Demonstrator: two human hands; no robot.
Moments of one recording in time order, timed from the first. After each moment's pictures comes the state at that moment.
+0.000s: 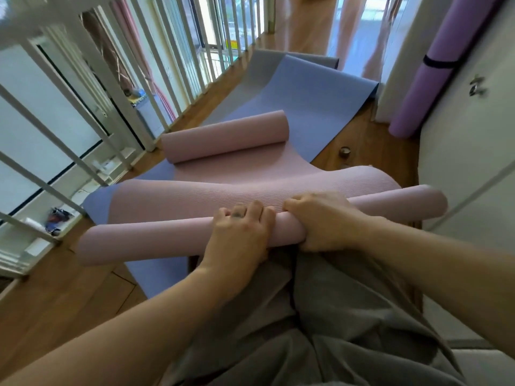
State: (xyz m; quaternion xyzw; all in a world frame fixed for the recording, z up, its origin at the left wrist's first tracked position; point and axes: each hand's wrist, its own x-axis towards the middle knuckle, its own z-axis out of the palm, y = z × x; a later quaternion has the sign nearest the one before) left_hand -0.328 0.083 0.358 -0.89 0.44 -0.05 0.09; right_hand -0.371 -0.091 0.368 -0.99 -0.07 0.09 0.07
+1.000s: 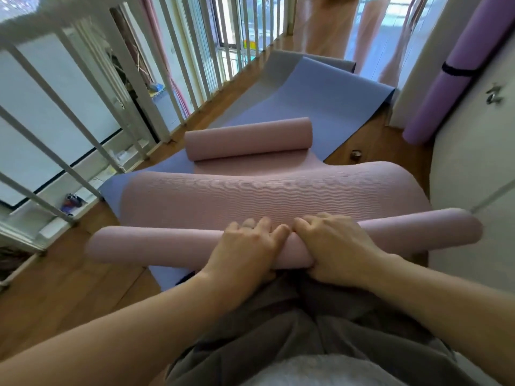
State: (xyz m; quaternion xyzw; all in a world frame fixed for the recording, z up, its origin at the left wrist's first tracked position) left_hand -0.364 0.111 0.366 -0.87 0.49 -0.01 0.06; right_hand -0.427 -0.052 0.373 -0.99 -0.07 0.06 0.05
